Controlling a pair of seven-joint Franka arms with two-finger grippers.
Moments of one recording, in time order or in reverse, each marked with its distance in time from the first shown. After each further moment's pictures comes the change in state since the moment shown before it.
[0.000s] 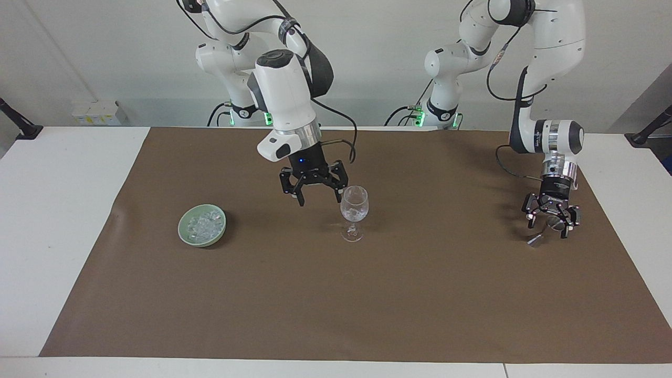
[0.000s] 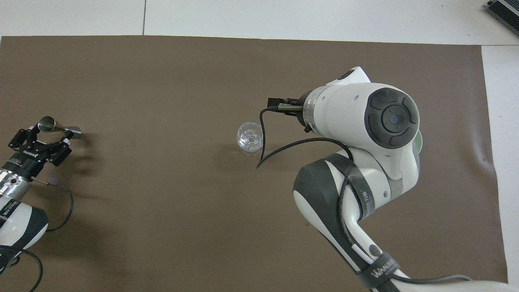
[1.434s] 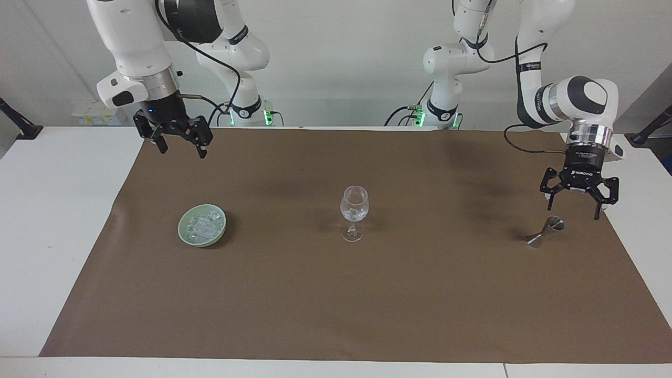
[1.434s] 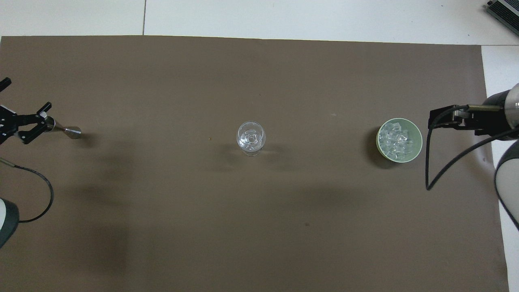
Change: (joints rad) left arm -0.169 -0.294 -0.027 0.132 0.490 0.314 -0.106; right arm -0.216 -0.227 -0.202 0.100 -0.010 -0.627 -0.385
